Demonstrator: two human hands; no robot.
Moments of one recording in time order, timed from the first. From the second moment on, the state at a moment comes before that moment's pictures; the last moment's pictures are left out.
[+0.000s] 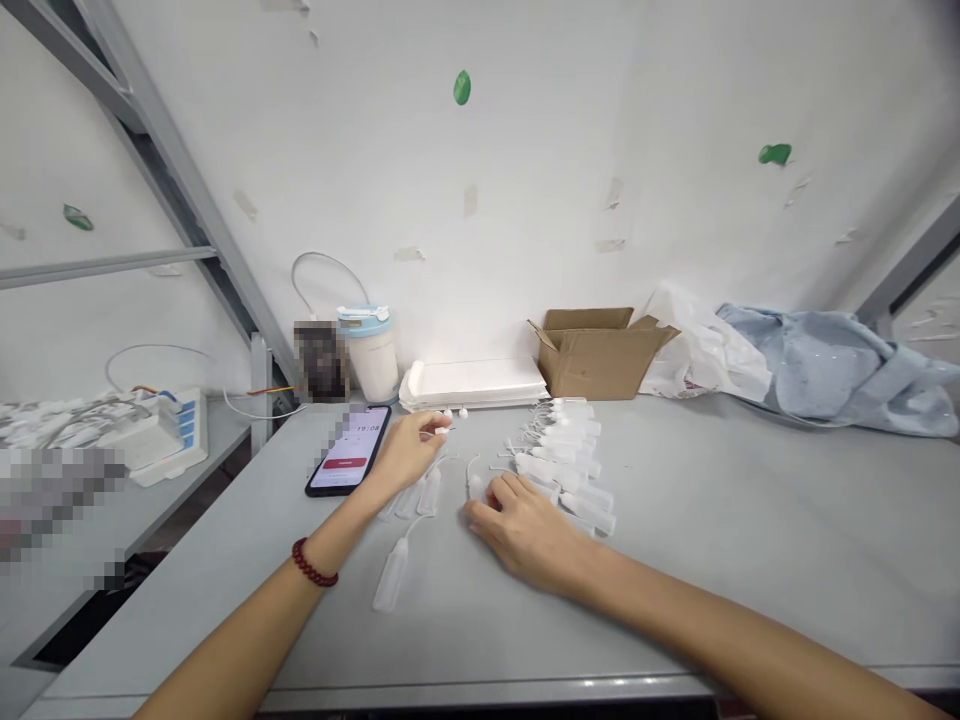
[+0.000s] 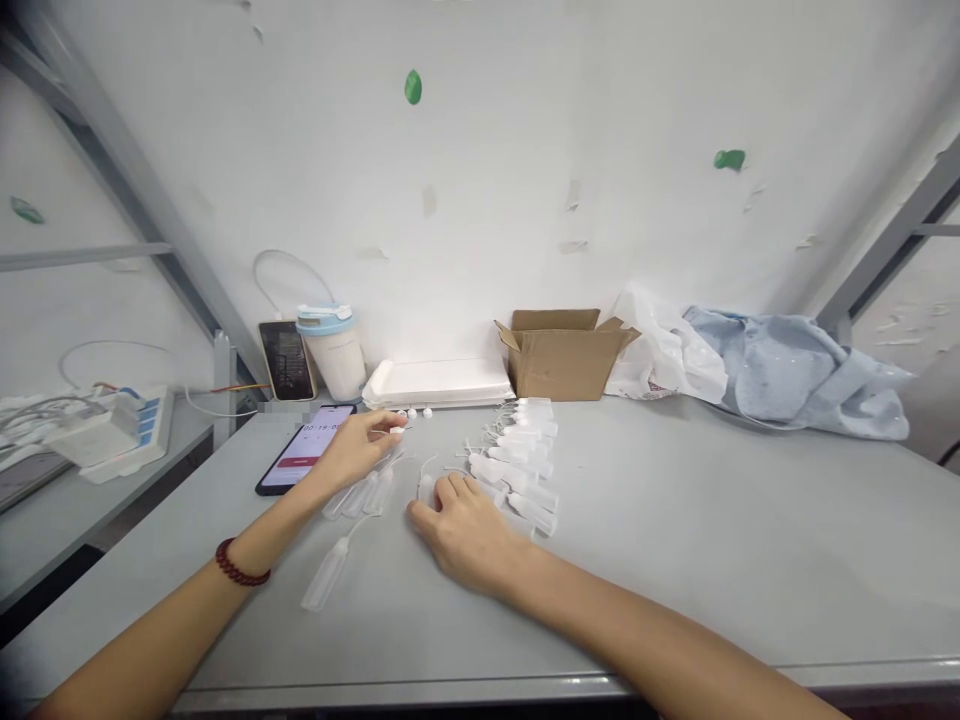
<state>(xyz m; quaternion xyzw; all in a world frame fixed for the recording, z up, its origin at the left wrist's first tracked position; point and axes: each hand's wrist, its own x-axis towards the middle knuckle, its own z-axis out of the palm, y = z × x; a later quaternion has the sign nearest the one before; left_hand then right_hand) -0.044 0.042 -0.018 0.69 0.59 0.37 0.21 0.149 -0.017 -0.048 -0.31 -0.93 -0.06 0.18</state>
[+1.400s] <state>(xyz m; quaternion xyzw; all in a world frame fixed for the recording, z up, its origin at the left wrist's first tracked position) -0.013 0.003 0.002 0.49 0.34 0.46 0.65 0.169 -0.018 -0.017 -0.29 -0.62 0.62 0.38</state>
